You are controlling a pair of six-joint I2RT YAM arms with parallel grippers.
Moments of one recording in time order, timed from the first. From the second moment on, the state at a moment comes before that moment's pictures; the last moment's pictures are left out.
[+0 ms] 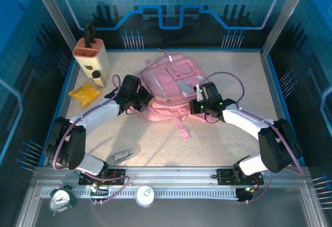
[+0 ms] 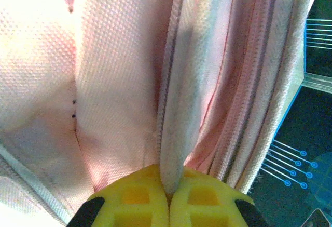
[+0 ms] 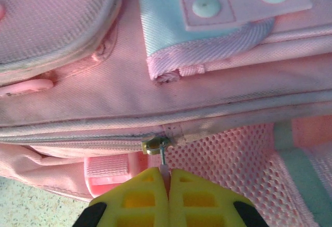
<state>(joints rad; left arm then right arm) -0.37 1.48 0.93 -0.26 0.24 -1.34 0.47 1.44 0.83 -0.26 -0.14 0.38</state>
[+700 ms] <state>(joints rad) -0.58 1.36 1.11 -0.55 -0.05 -1.06 0.44 1.69 1.16 -0.33 -0.38 0.60</state>
